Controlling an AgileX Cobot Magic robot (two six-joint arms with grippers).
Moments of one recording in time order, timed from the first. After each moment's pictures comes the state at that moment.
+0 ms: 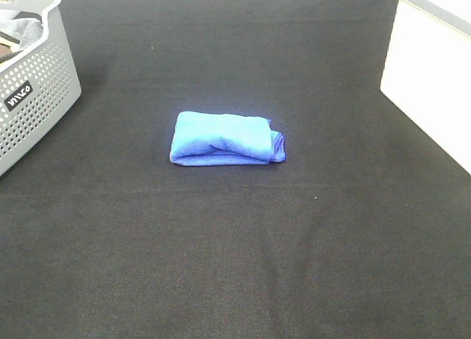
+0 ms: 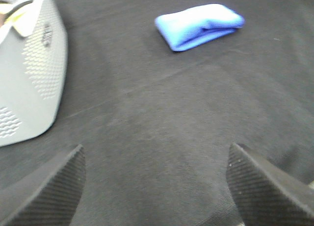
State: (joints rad) left arm -0.27 0.01 -0.51 -0.10 1.05 0.13; right arm 0.21 0.10 -0.51 0.09 1.07 -0.17
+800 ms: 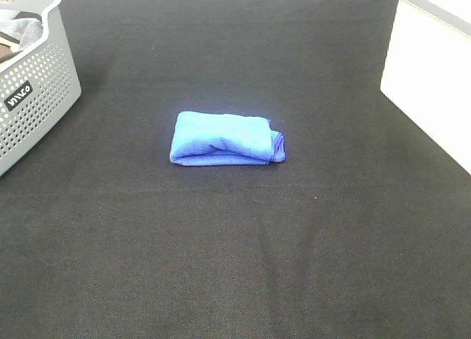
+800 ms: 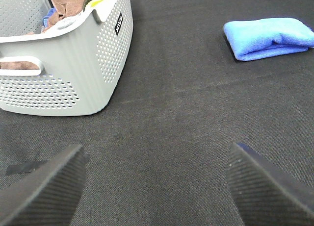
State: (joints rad) left arm 0.00 0.00 -0.51 -0.10 1.05 0.13; right arm 0.00 0.00 -0.51 0.09 1.07 -0.17
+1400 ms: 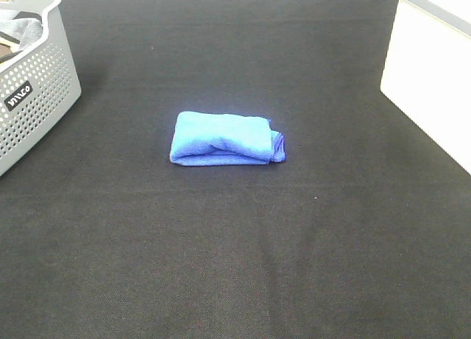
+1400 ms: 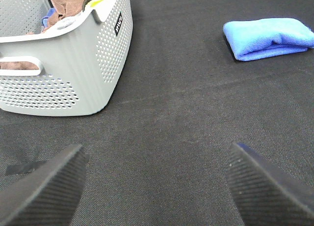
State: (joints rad) left arm 0.00 0.00 -0.51 -0.10 1.05 0.13; right arm 0.00 -0.01 -0.51 0.09 1.07 -0.17
